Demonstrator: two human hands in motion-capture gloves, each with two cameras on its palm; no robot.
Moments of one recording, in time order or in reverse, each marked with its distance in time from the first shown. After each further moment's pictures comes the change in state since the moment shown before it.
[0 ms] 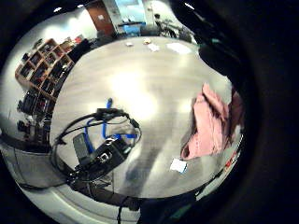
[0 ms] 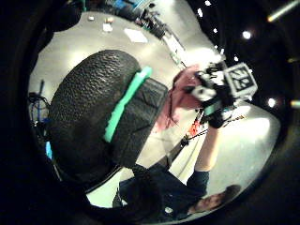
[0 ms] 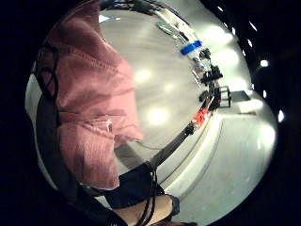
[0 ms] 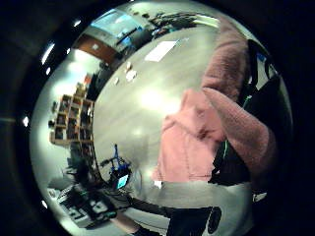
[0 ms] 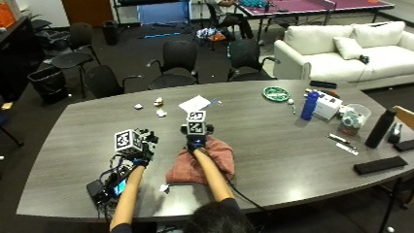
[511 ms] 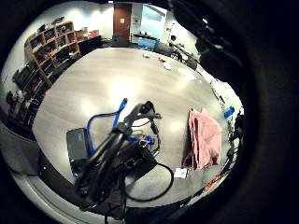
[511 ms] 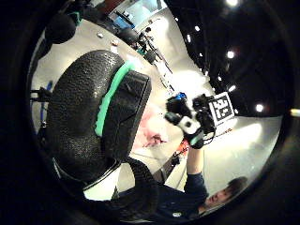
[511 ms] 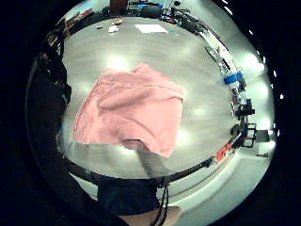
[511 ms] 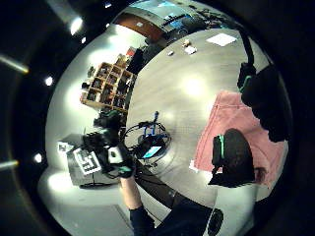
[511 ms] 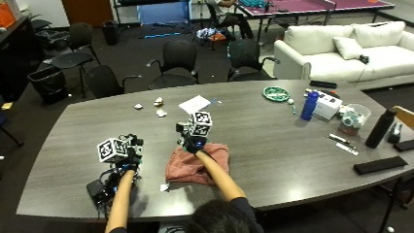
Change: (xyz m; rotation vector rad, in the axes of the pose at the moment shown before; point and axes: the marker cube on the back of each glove) left arm -0.076 0.009 -0.023 0.254 0.169 -0.105; right arm -0.055 0.050 -0.017 0.064 -0.251 -0.251
